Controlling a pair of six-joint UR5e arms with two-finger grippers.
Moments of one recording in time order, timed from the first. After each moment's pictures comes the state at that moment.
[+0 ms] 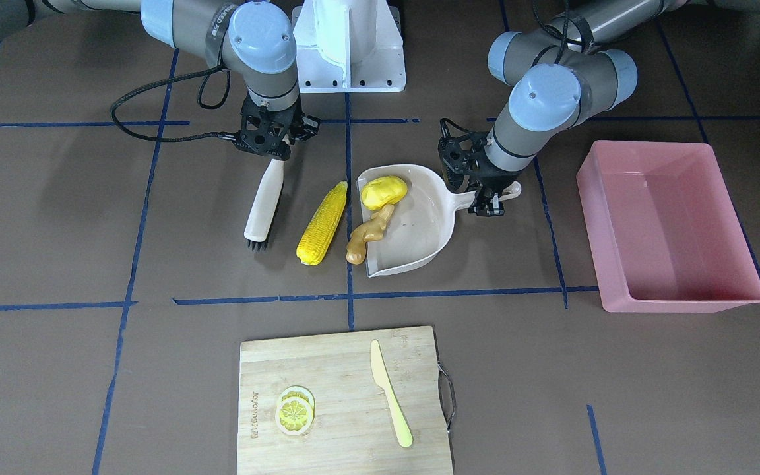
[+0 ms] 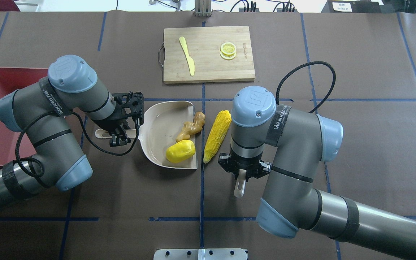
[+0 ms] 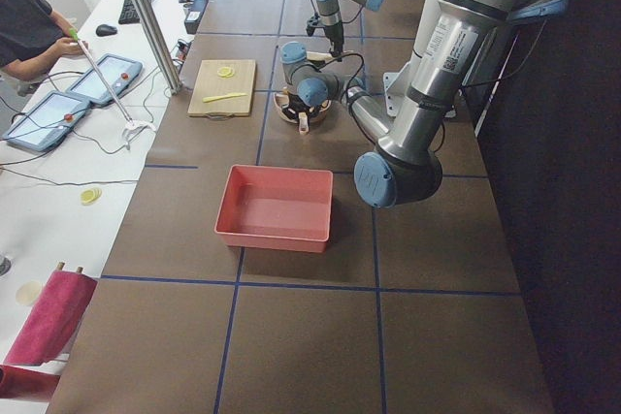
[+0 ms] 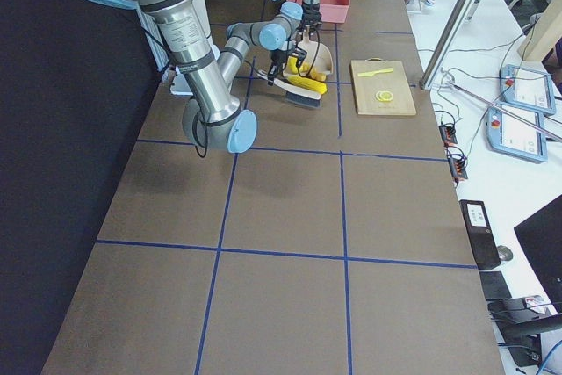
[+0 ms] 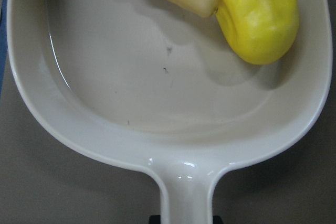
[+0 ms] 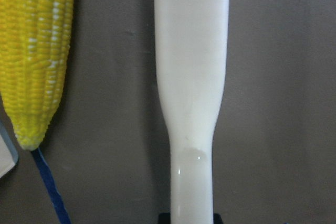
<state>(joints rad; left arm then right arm) -0.67 -2.04 -1.70 -1.70 -2.11 0.38 0.47 -0.94 1.79 -1.84 2.09 1.42</state>
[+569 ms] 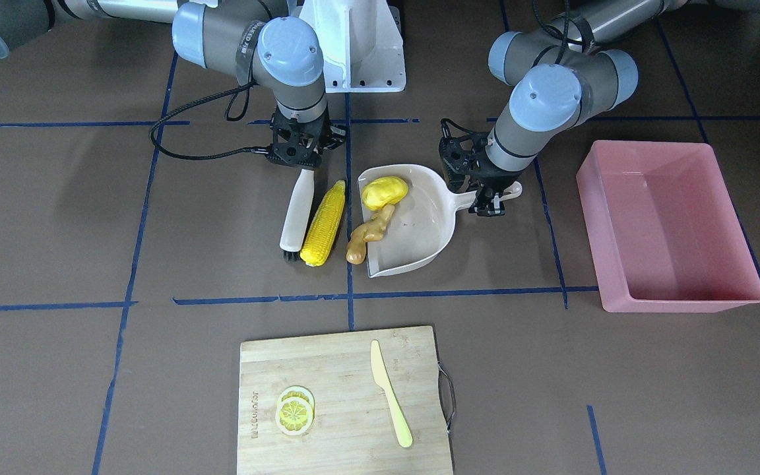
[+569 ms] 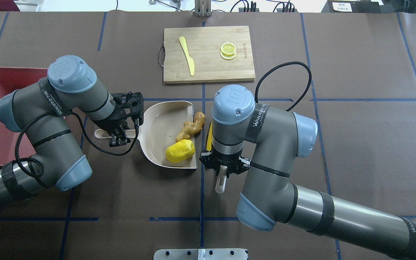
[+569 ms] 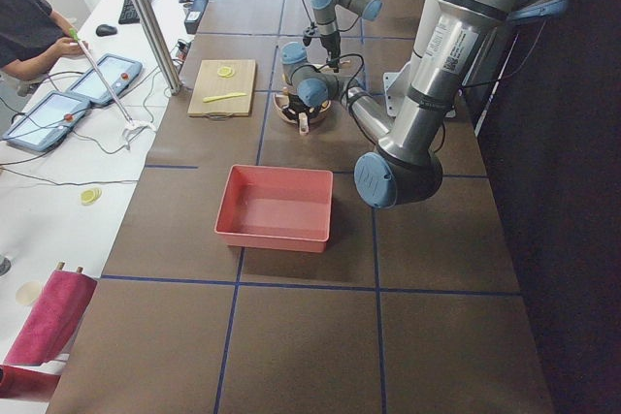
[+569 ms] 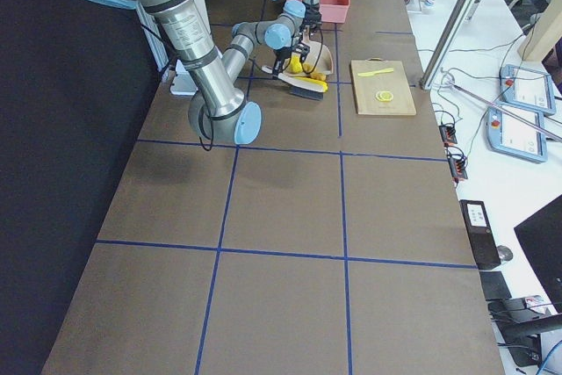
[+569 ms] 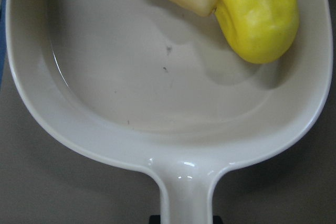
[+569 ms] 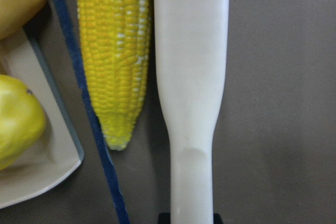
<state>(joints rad) -0.67 -2.04 -1.70 -1.70 -2.11 0.38 0.46 -0.85 1.68 -1.75 2.09 1.42</state>
